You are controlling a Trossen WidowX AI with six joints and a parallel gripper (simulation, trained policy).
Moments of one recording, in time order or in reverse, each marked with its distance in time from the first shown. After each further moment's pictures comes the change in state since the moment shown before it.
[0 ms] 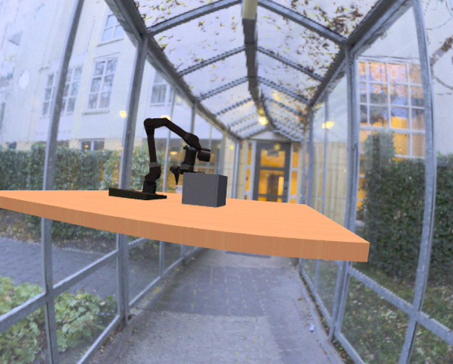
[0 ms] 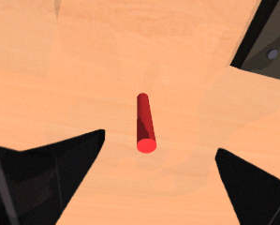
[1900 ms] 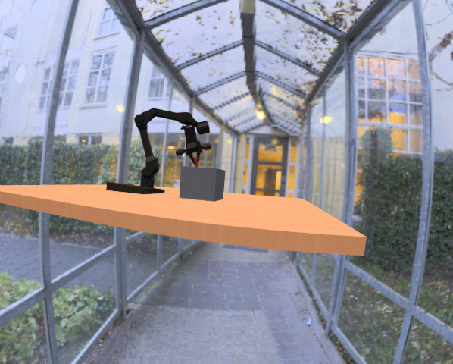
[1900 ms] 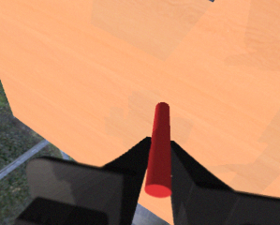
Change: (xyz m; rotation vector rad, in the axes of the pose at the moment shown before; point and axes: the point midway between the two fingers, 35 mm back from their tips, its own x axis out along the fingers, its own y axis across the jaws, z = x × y) arm -0.098 0.045 -0.011 -0.247 0.068 0.389
